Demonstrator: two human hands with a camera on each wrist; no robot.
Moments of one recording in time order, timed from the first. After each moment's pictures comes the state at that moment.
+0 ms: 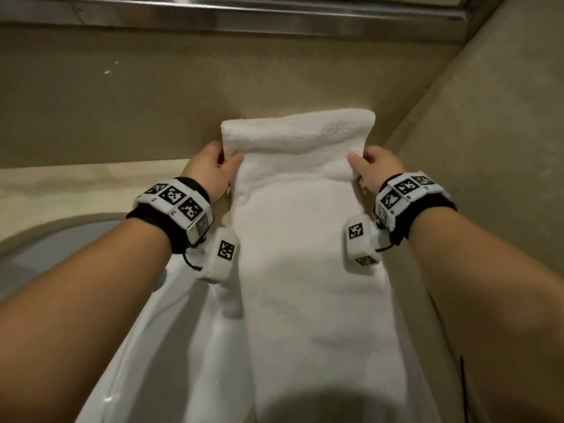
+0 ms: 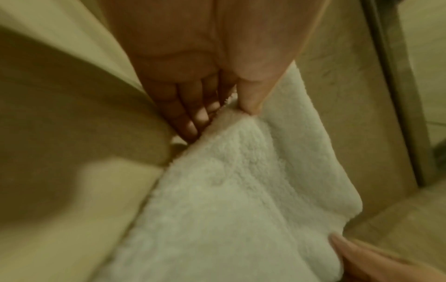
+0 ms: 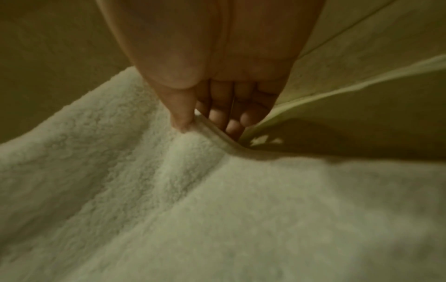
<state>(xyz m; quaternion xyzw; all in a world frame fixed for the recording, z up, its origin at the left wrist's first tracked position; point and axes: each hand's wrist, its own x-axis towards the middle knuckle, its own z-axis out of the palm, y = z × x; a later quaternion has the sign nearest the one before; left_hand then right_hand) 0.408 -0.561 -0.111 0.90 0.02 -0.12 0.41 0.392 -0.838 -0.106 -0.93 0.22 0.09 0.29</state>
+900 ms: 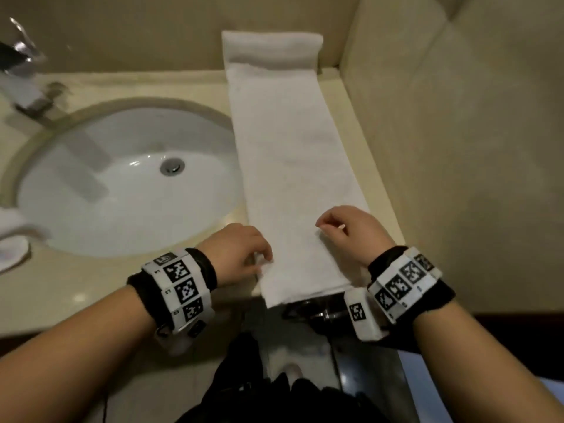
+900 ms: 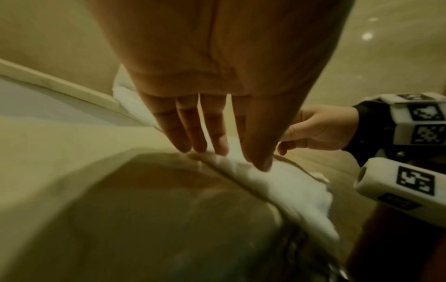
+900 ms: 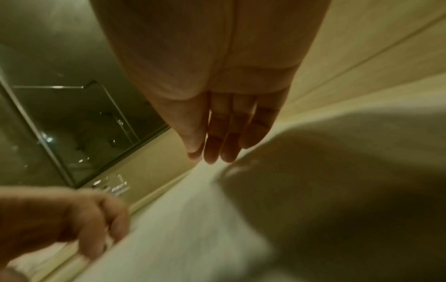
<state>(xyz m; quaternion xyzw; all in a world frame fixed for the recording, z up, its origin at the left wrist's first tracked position) 0.019 -0.547 -0.099 0.90 -0.34 -0.24 0.16 -0.007 -0.783 -0.088 -0.95 -0.01 0.12 0.29</state>
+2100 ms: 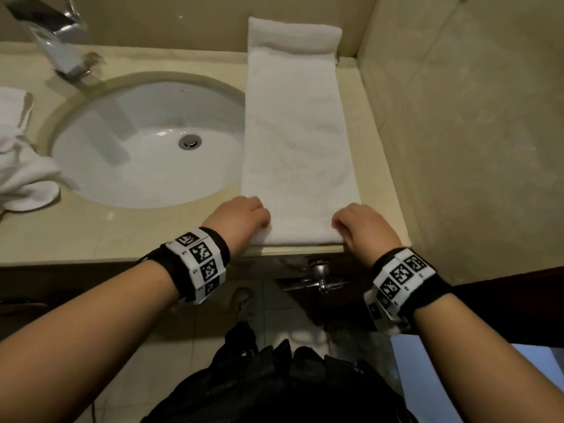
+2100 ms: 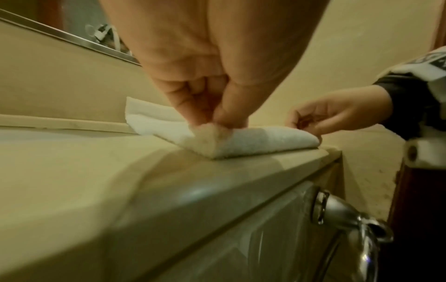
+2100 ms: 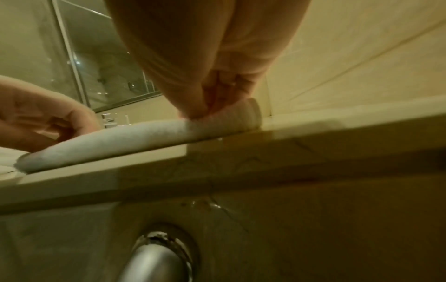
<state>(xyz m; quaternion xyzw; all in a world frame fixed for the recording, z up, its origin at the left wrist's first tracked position) -0.019 -0.549 -0.115 0.95 -0.29 -0.09 0.08 -0.051 -0.800 -0.114 -0.99 -0.11 0.04 0.12</state>
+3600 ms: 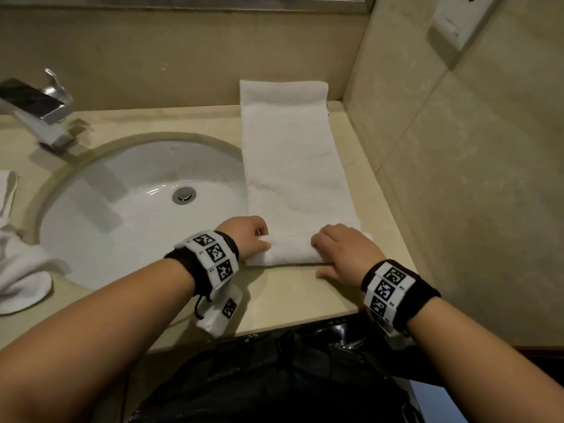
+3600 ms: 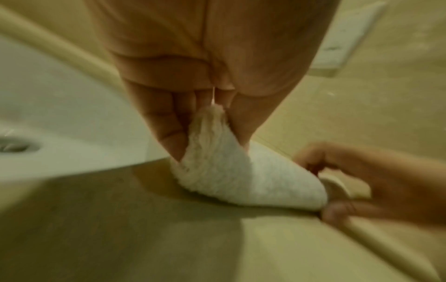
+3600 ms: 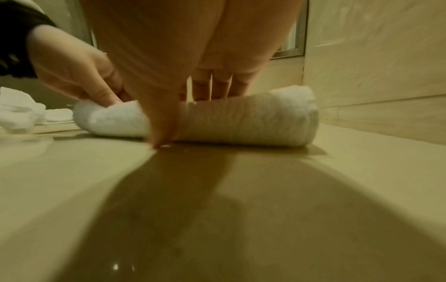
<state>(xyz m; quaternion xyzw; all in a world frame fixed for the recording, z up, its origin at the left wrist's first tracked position) 0.092 -0.550 -0.096 0.93 -0.15 -0.27 0.18 0.019 -0.767 -0.099 -0.97 -0.19 0.13 0.04</state>
